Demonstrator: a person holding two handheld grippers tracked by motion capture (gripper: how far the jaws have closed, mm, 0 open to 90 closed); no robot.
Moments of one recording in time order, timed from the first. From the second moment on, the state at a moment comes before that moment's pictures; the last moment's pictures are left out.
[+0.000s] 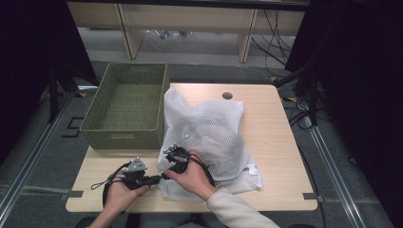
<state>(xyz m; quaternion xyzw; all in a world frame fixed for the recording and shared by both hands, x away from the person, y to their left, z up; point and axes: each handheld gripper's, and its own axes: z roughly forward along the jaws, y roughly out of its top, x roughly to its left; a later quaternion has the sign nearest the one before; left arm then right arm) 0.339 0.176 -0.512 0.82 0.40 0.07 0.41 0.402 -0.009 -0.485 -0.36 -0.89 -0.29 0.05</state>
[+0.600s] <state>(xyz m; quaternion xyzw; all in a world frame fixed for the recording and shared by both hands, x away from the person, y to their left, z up) 0.340 0.175 -0.514 0.82 0.40 0.08 0.40 0.405 -0.008 -0.492 -0.36 -0.89 -0.29 0.06</state>
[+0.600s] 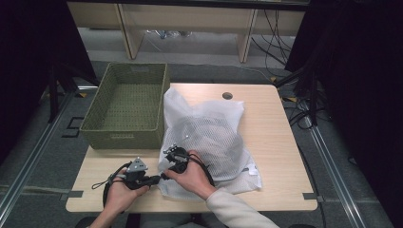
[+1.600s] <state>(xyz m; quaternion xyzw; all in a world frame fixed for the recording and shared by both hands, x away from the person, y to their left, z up) 0.341 0.177 -0.515 0.83 0.39 0.09 0.38 0.404 -0.004 -0.495 -0.36 -0.88 -0.29 0.10</state>
